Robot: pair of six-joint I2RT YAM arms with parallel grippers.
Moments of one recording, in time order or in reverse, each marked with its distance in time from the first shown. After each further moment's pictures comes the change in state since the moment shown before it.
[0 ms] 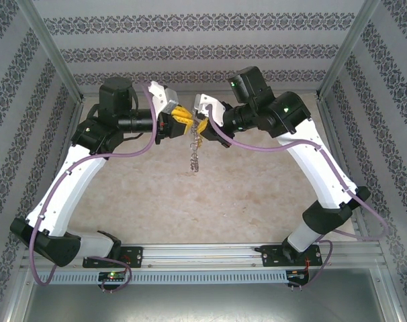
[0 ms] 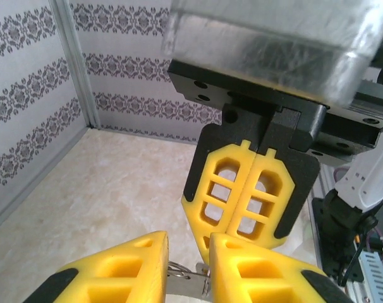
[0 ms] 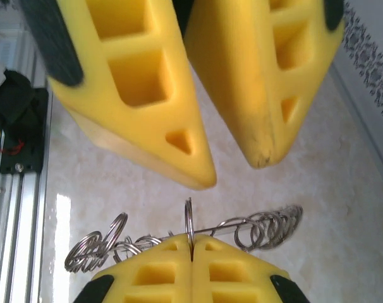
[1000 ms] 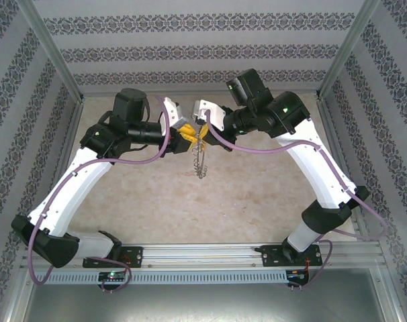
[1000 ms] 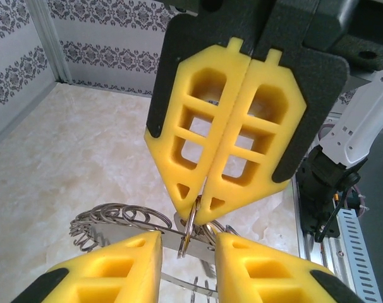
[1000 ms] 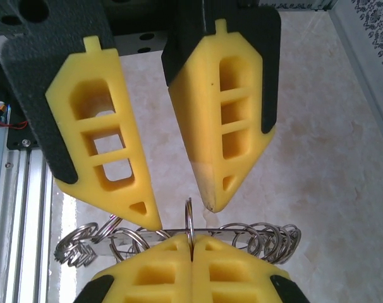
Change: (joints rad) left arm -0.068 -0.008 -0.074 -0.107 -0.047 0.070; right arm 0.016 0.006 0.018 -0.071 0.021 -0.032
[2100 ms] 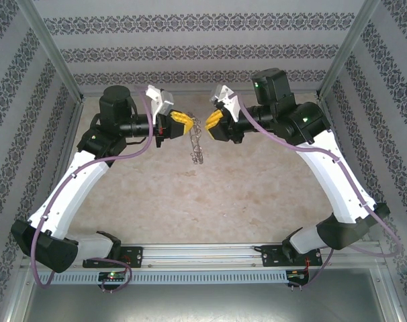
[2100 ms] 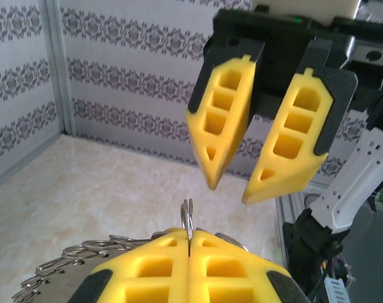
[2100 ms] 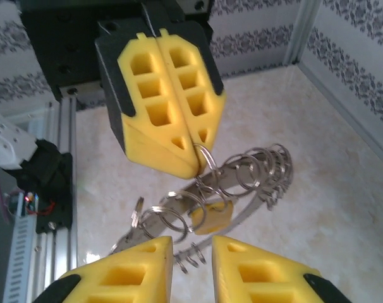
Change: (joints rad) left arm 0.101 -0.044 -0.126 0.412 0.163 -0.319; right arm -0.114 -0.174 -0.237 0.316 -0.201 0.269
